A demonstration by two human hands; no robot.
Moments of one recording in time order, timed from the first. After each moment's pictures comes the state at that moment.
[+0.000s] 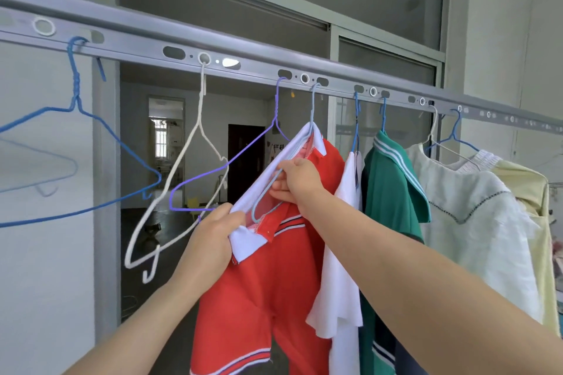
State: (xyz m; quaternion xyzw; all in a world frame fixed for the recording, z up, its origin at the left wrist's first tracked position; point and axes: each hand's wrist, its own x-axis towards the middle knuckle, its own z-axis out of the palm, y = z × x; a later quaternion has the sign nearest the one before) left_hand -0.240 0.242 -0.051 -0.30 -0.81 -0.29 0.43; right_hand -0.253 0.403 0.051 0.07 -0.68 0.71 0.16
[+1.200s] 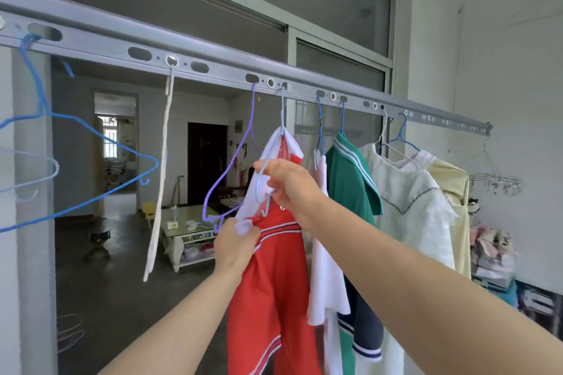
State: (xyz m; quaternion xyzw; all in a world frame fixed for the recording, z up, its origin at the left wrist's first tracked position) left_hand -0.285 0.360 -0.070 -0.08 -0.73 -0.64 0.21; right_hand -0.212 0.461 0.042 0.16 -0.70 0.67 0.18
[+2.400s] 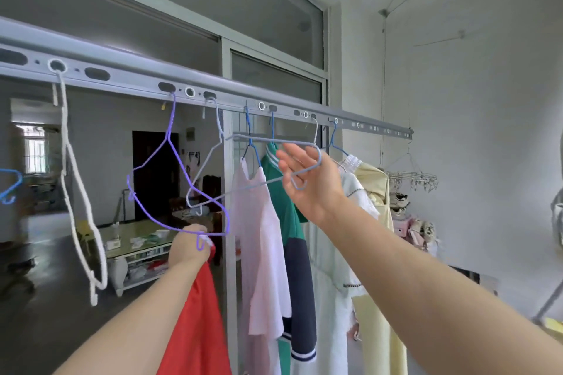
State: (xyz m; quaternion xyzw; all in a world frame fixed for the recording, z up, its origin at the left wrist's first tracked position) left_hand -0.300 0.446 -0.063 -0.08 -0.85 -0.47 0.24; right_hand -0.117 0.615 0.065 0.11 -0.44 0.88 0.17
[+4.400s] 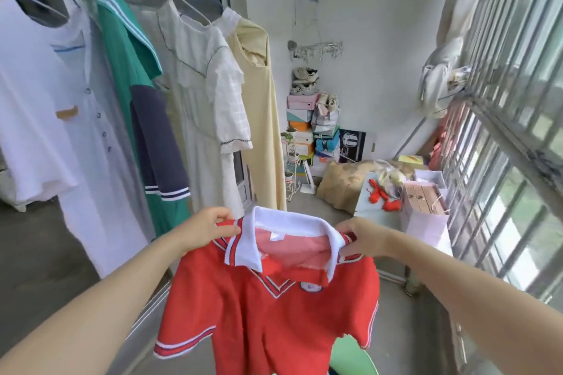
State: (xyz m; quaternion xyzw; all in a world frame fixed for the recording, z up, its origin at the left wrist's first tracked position) left_hand -0.131 0.591 -0.236 -0.44 -0.80 -0.36 -0.20; right_hand 0.102 0.846 -0.257 -0.17 -0.95 0.24 -0.04
